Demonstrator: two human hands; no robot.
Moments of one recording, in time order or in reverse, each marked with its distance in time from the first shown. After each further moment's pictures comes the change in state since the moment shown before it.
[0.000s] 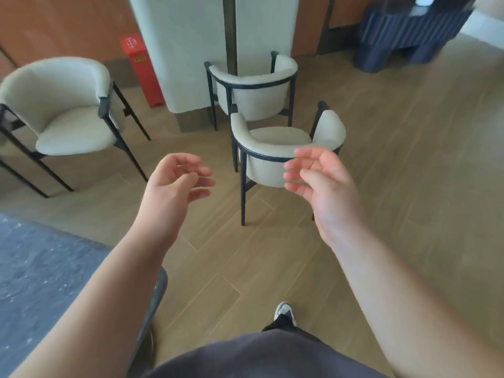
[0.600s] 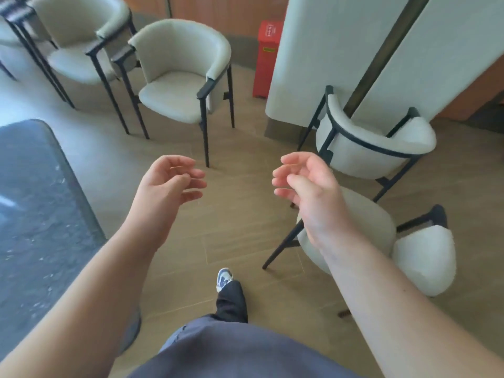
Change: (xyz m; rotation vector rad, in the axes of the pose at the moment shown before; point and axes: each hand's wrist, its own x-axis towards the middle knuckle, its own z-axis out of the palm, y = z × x) left_hand 0.231 -0.028 -0.068 -0.138 0.601 -0.123; right_hand 0.311 0.022 0.194 -0.194 -0.619 0.084
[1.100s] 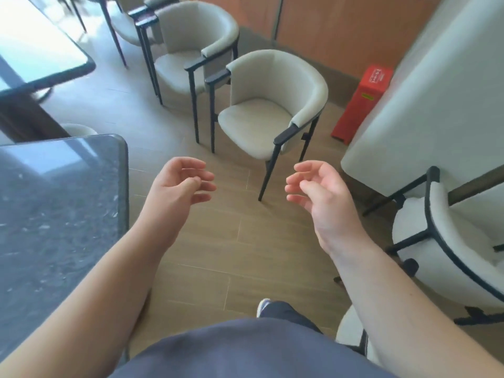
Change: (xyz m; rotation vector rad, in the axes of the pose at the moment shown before) left_hand 0.244 0.049 -0.076 -0.005 0.339 0.004; right_hand 0.300 -0.031 0.166 -0.064 -0.338 0.047
